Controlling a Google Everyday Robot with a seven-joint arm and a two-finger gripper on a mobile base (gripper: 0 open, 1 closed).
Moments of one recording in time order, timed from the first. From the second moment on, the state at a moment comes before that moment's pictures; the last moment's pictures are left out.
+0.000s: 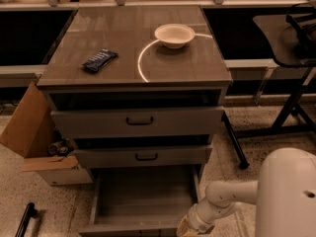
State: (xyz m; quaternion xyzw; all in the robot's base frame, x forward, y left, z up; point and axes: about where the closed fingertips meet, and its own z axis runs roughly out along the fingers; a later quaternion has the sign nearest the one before) arm 0.372 -0.101 0.261 -0.64 0.70 0.31 0.10
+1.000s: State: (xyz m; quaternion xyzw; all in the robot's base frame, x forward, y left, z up) arm 0.358 -0.118 0.181 -0.66 0.72 0.21 0.05
